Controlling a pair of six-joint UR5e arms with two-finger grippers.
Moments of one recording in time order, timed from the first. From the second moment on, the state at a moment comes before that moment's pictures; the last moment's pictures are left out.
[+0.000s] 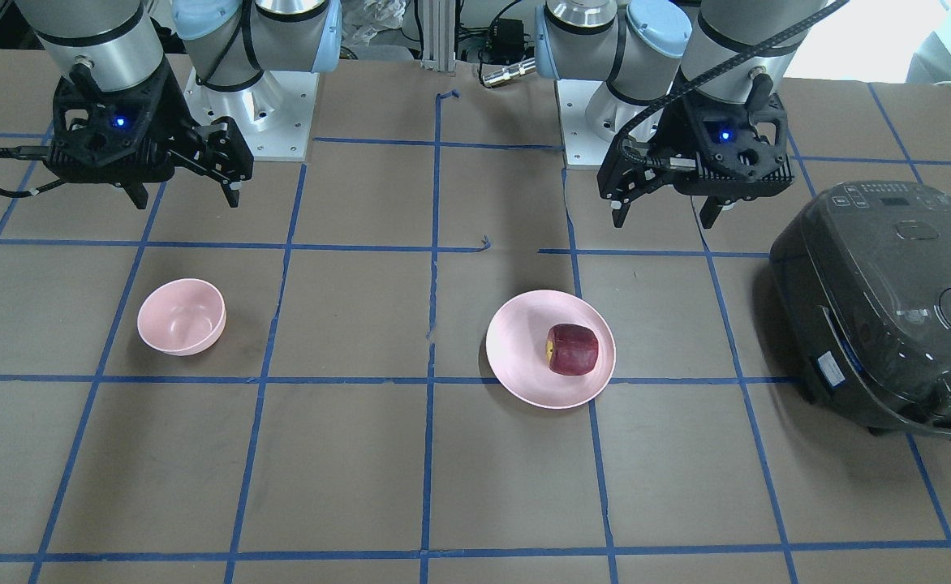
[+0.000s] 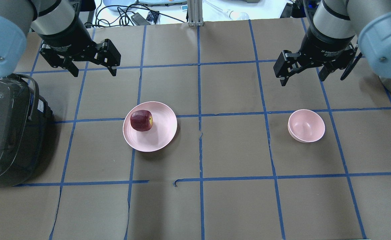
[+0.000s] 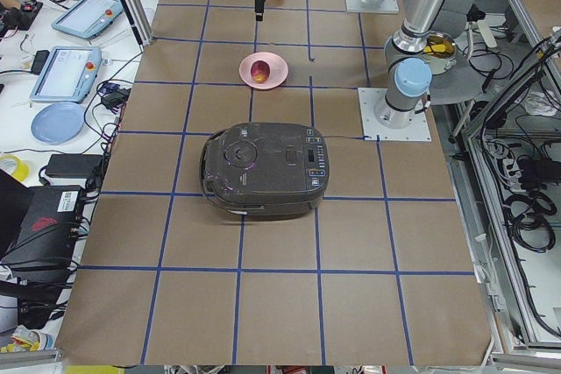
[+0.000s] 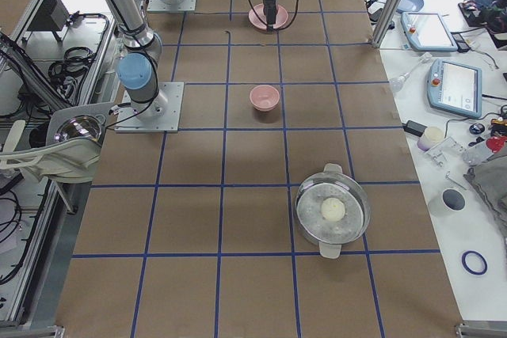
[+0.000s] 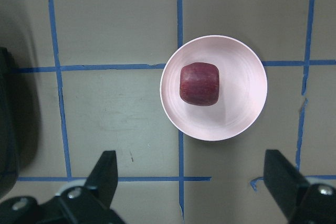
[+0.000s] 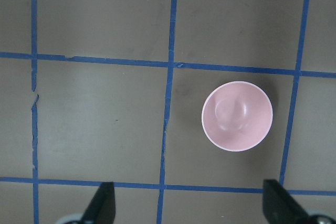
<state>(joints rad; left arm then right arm) -1.60 -1.58 -1.54 -1.52 1.60 -0.02 1.56 -1.61 1.63 -1.60 -1.60 -0.08</state>
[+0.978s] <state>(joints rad) -1.59 -1.62 -1.56 -1.48 1.59 -0.02 1.55 -1.60 1.63 -1.61 -1.61 -0.09</state>
